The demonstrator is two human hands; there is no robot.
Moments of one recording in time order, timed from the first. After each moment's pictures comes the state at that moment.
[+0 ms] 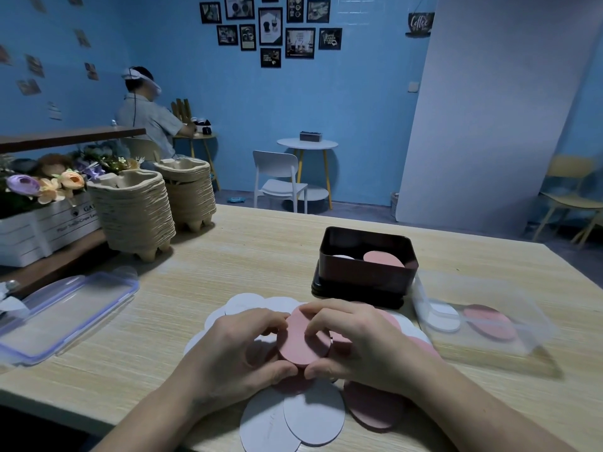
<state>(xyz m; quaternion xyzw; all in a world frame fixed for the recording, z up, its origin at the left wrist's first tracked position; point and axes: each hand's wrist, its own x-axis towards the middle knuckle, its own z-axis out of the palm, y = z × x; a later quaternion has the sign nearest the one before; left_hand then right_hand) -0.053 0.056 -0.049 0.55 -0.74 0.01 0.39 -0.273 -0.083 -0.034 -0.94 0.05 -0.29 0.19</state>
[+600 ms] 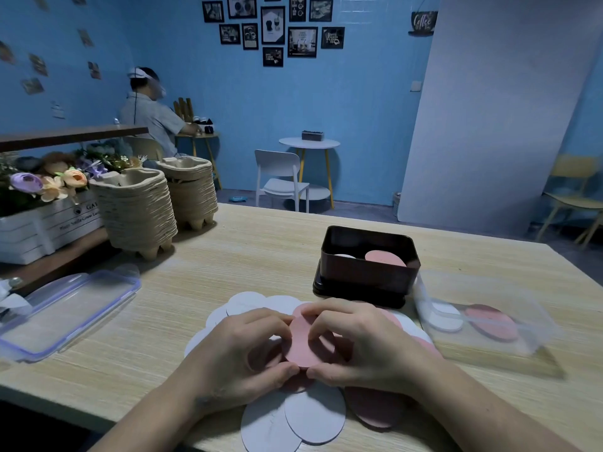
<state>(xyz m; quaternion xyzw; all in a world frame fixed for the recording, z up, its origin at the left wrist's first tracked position) -0.056 0.056 -0.047 0.53 -0.76 -0.01 0.38 -0.276 -0.080 -0.028 -0.95 0.06 -0.26 0.17</state>
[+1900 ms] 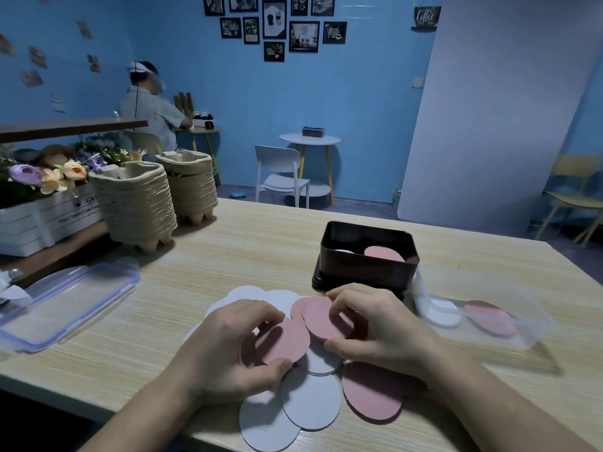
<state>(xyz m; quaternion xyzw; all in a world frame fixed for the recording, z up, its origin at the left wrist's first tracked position) -0.056 0.064 -0.044 0.59 -0.72 0.00 0.36 -0.293 -0.098 -0.024 -0.94 0.16 -0.24 0.17</state>
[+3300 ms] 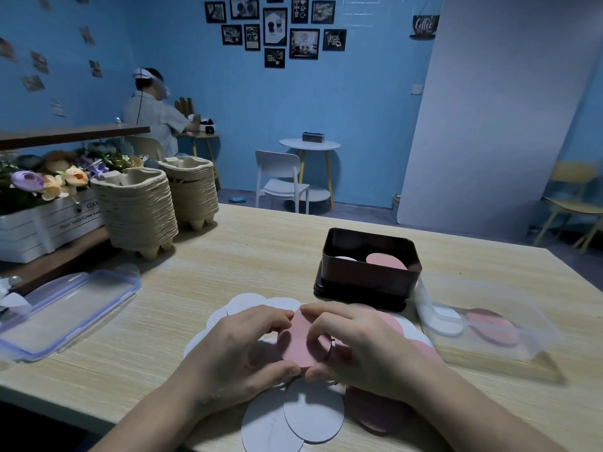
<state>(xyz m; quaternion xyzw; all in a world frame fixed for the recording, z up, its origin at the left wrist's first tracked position) -0.053 0.057 -0.047 0.54 -0.75 0.00 0.39 -0.274 -0.083 -0.037 -0.95 0.05 -0.27 0.15</state>
